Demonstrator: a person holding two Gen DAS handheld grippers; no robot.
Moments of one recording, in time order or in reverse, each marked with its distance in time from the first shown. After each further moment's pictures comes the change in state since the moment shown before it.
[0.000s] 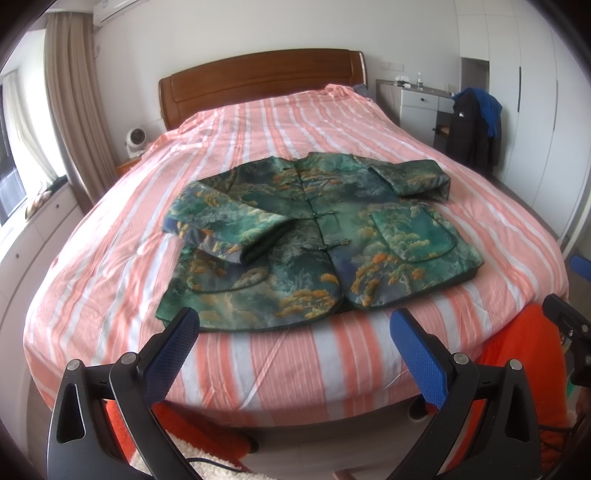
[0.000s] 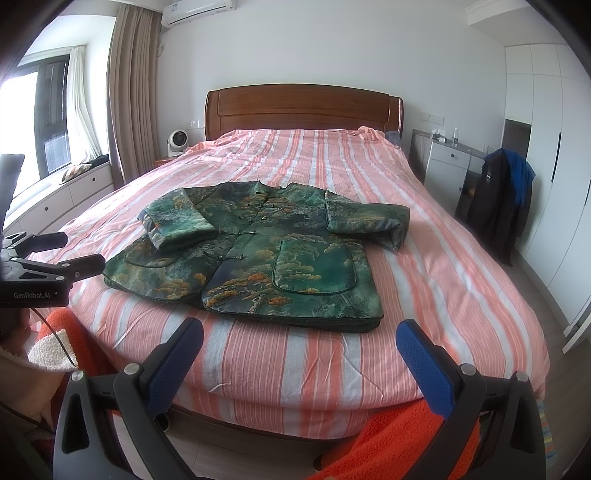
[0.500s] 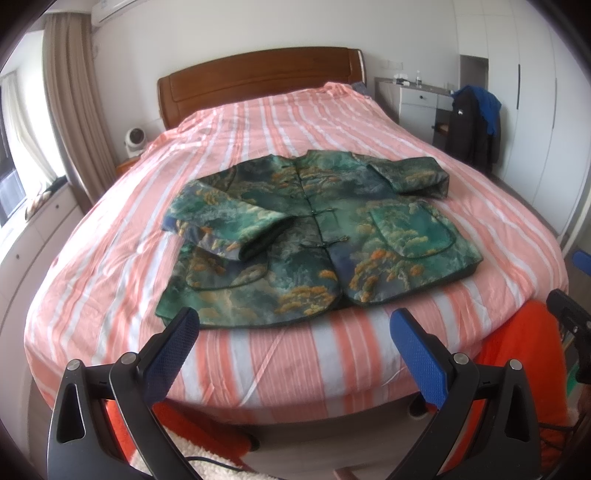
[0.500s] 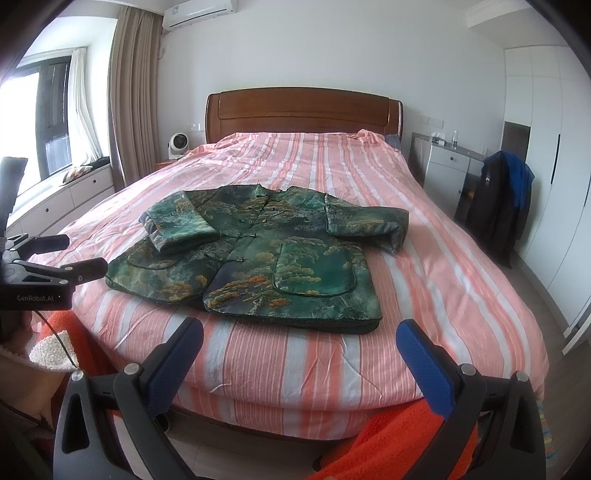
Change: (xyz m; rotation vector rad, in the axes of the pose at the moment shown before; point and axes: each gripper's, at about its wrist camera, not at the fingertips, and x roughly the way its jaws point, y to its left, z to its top) left arm 0.001 0.000 -0.001 0.001 0.015 -0.002; right arm -0.005 -0.001 0.001 0.003 -0.013 0.001
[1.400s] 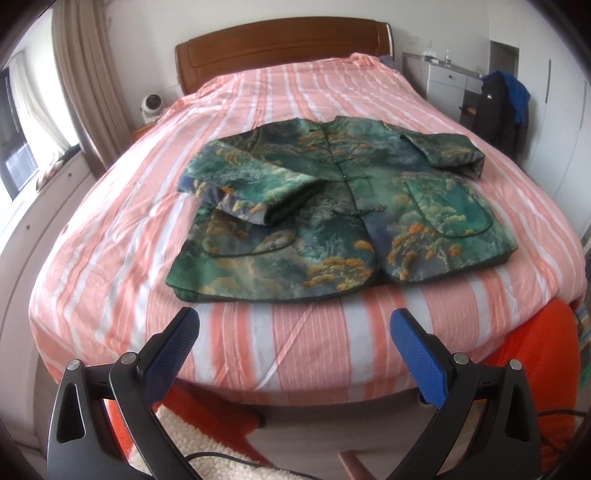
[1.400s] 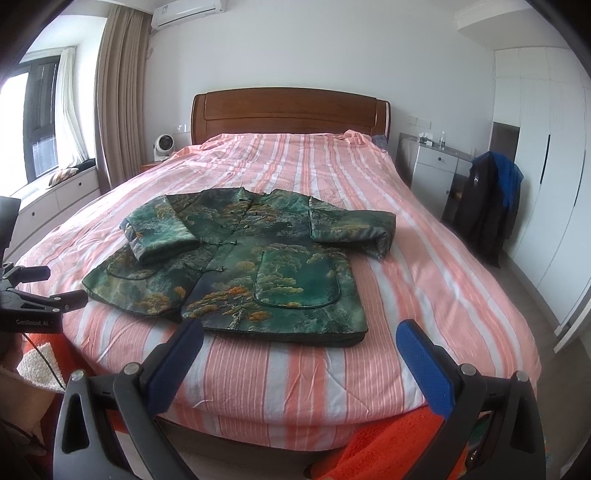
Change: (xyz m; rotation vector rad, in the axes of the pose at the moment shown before) left arm 0.037 0.022 -0.008 -0.048 0.129 0.077; right arm 0.019 -0.009 0.013 0.004 -0.001 -0.053
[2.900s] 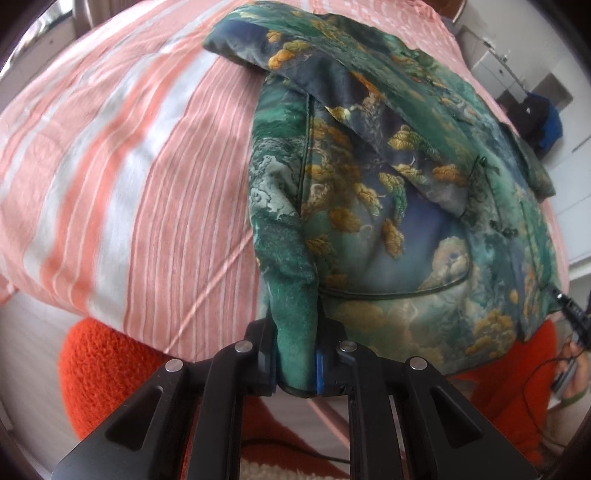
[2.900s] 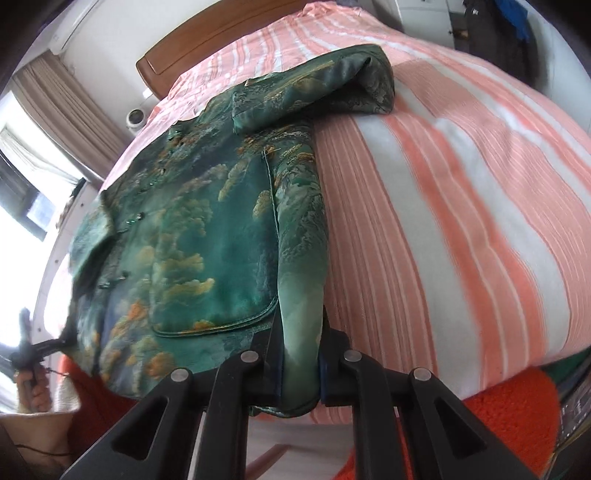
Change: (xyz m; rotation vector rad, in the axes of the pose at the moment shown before) left arm 0.221 0.162 0.030 -0.234 0.377 -0.198; right arm 0.218 -0.126 -0.045 0.370 0.430 0.236
